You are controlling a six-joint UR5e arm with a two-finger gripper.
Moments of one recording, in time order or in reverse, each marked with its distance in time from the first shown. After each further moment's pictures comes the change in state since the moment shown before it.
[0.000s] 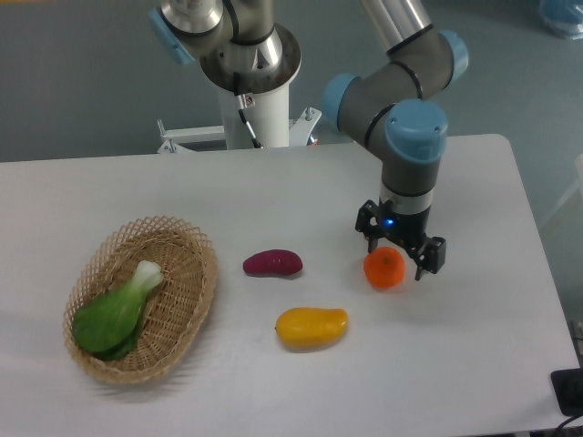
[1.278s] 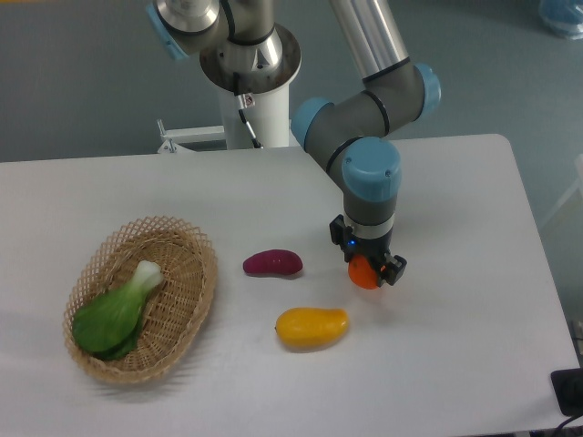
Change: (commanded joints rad) arm -0.146 -0.037 -0.124 -0.002 0.146 -0.003
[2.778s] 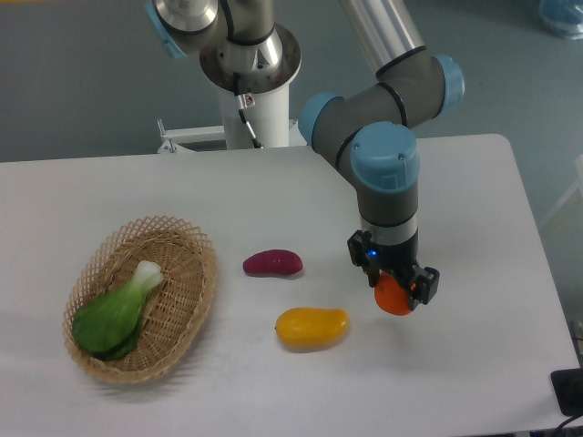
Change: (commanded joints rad) arm -0.023 -0.014 0.222 -0.026 0.003 -0.098
